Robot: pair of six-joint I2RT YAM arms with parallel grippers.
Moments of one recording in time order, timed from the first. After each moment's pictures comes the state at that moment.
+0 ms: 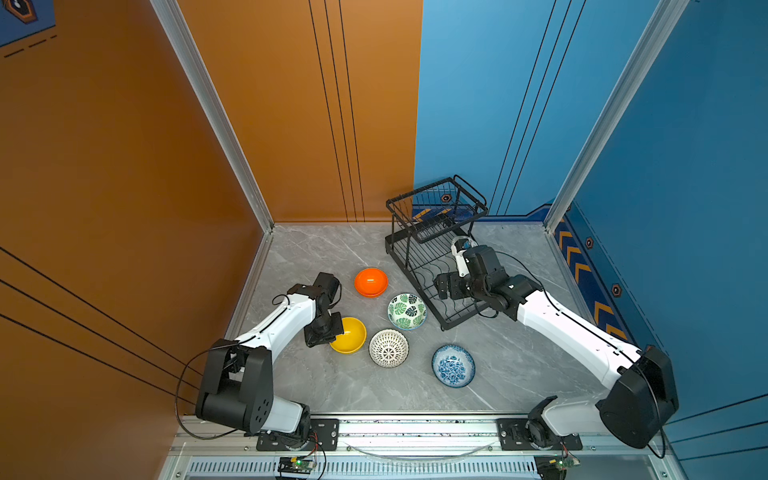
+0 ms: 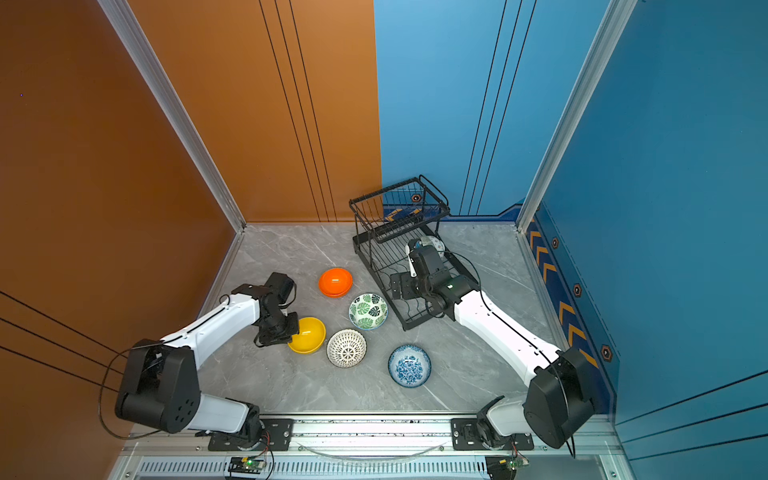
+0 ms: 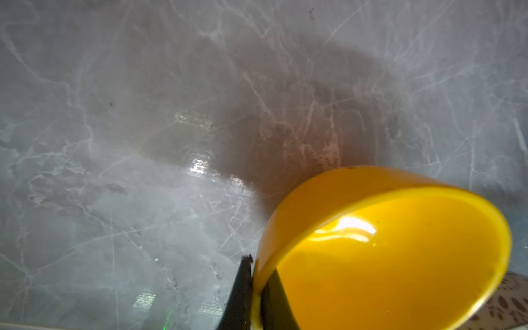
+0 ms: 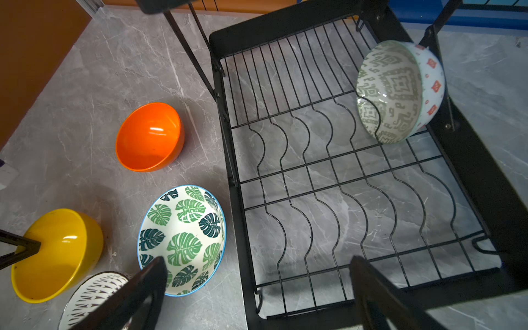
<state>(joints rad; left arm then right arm) -0.22 1.44 0.91 -0.97 0.01 -0.52 0.56 1.39 1.14 -0.50 0.05 0.30</state>
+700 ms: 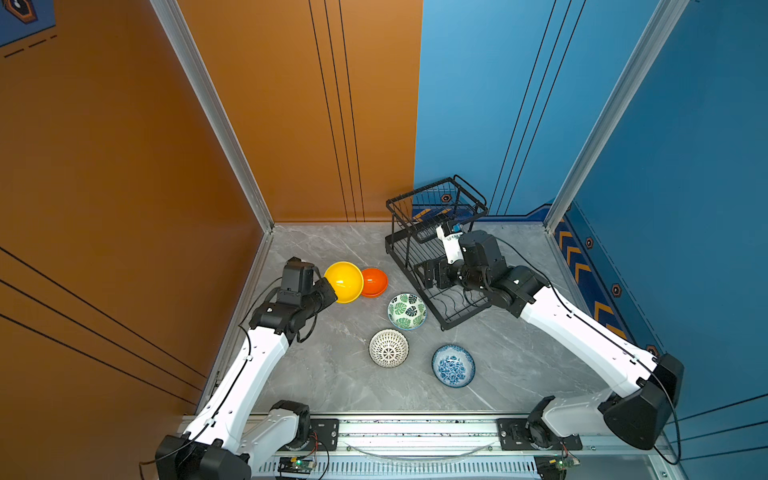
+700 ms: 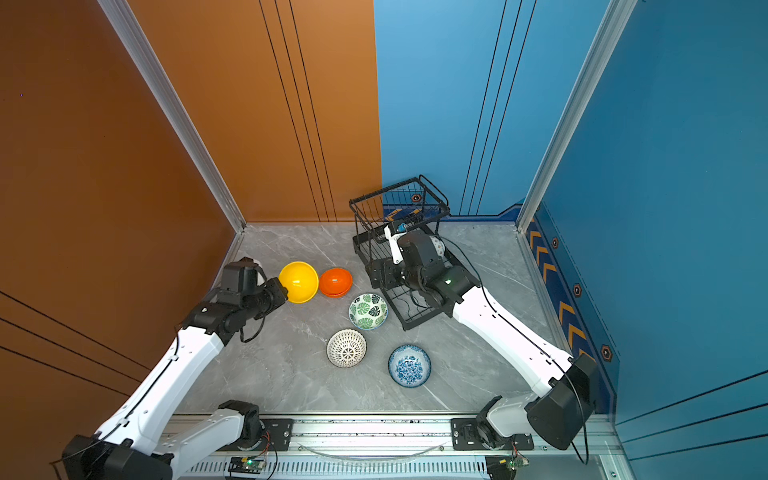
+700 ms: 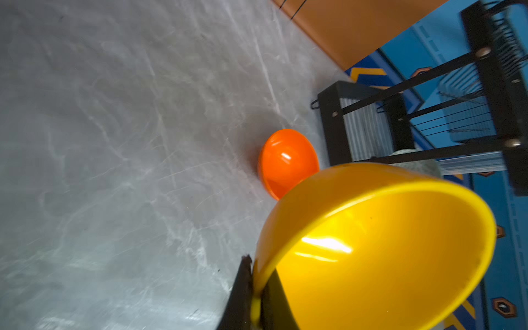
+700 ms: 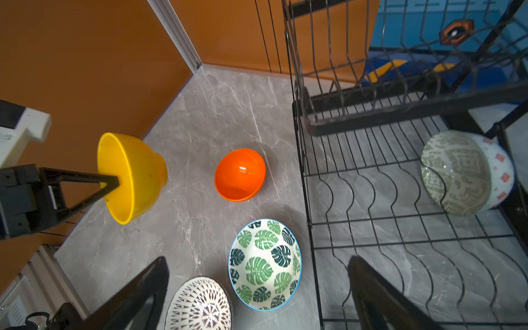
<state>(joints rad) -0.23 1.05 0.92 -0.55 0.02 -0.76 0.68 1.39 1.41 -0.55 -0.01 0.32</state>
